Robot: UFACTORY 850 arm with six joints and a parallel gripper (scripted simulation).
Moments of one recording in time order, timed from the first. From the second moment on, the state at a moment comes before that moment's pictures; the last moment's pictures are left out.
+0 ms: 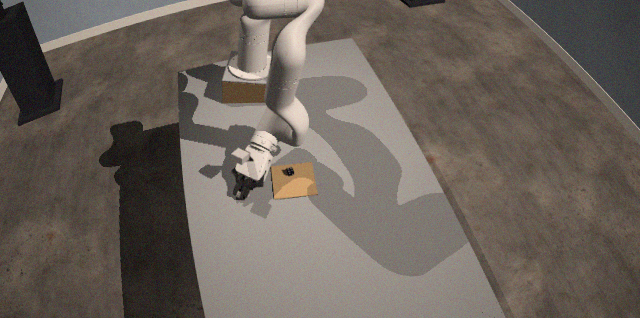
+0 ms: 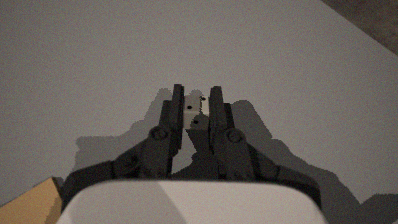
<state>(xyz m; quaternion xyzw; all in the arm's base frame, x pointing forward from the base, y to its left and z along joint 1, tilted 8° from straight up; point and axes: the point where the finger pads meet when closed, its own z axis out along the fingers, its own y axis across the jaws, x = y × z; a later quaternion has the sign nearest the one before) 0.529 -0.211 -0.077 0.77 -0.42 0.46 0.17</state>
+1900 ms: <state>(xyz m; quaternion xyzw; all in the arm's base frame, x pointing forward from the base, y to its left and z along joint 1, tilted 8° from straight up) 0.529 -0.211 -0.077 0.77 -0.42 0.46 0.17</state>
